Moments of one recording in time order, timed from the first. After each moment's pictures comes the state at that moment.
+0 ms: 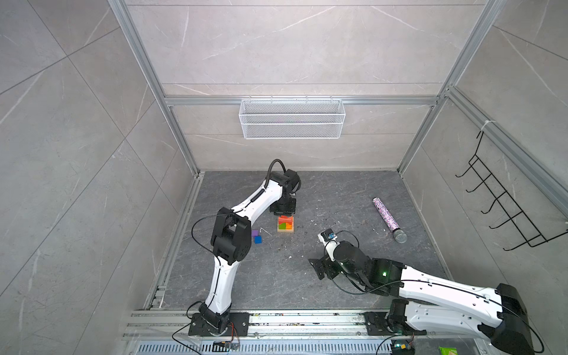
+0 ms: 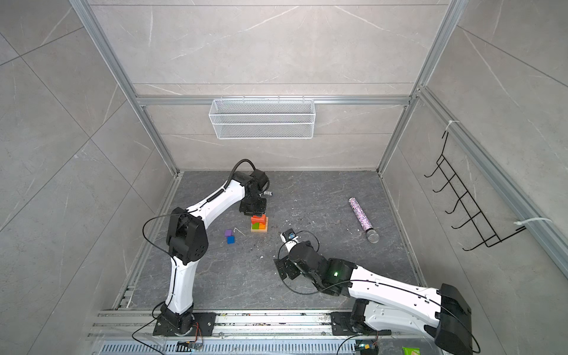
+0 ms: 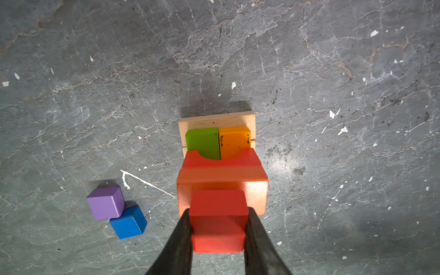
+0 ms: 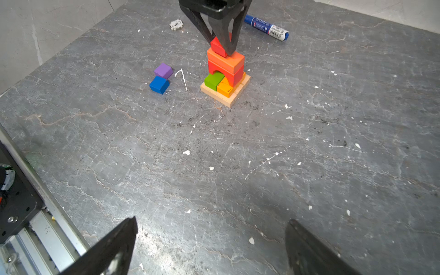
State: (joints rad) left arm -0.57 2.15 1.96 -1.21 -0.02 -0.42; right arm 1.09 1.03 0.70 -0.37 0.30 0.35
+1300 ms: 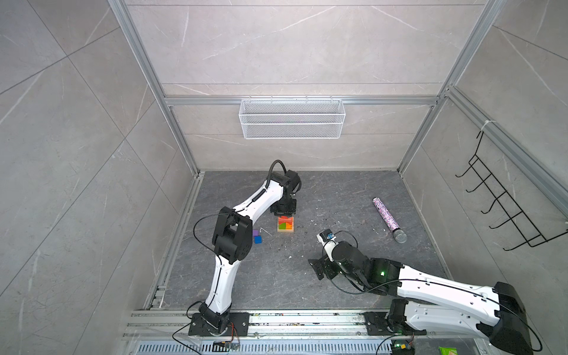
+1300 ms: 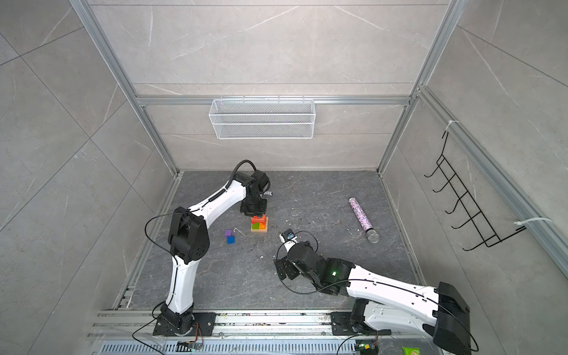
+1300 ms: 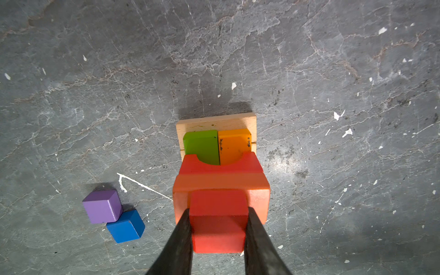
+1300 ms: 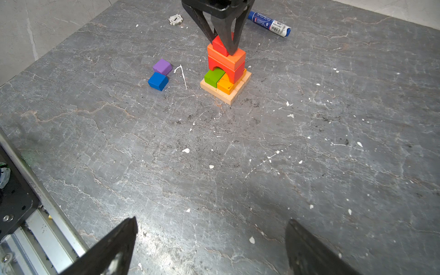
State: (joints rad) left arm -0.57 2.17 1.96 -1.21 -0.02 -0.42; right arm 1.09 1.05 0.70 -0.37 0.30 0.35
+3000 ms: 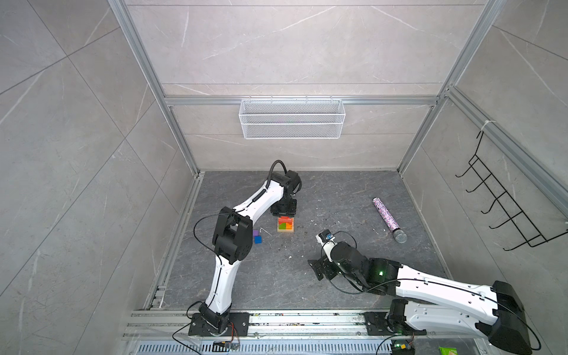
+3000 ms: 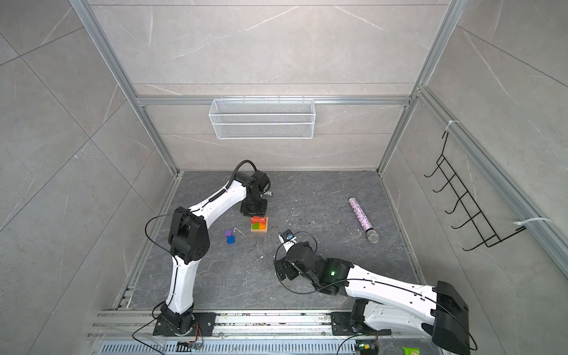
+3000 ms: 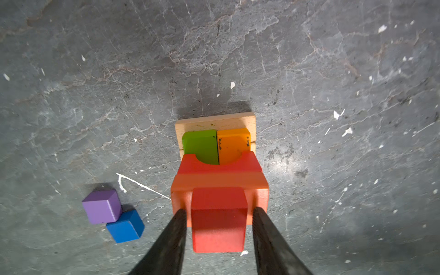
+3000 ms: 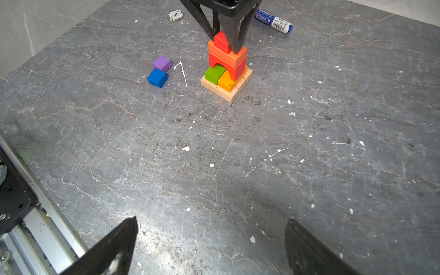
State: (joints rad) left arm -0.58 2.17 1.96 -1.21 -0.02 -0.42; right arm 1.09 1.06 0.71 -0.37 0.30 0.35
